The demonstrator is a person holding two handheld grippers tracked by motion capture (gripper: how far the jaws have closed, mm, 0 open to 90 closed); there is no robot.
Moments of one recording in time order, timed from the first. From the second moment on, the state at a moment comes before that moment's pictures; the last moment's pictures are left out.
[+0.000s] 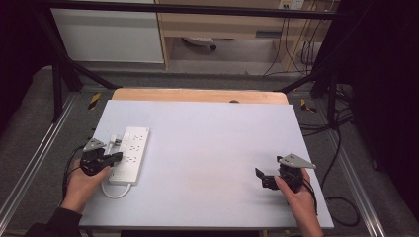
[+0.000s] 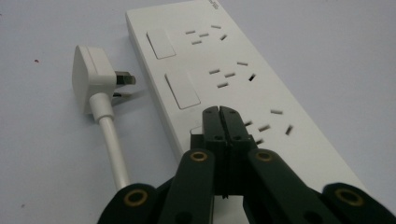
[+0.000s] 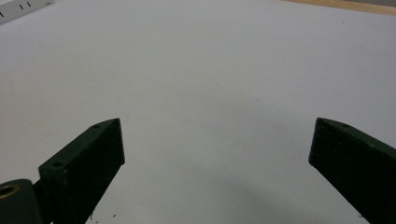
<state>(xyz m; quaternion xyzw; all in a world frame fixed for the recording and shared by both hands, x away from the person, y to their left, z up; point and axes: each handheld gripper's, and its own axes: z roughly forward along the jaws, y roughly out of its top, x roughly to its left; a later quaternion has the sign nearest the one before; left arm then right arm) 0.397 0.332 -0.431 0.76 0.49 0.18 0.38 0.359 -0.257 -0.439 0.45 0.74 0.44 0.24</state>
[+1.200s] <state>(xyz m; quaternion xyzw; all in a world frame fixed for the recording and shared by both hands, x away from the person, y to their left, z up) 0.391 0.334 -0.430 0.76 0.49 0.18 0.39 0.358 -0.257 -0.439 0.45 0.74 0.44 0.24</state>
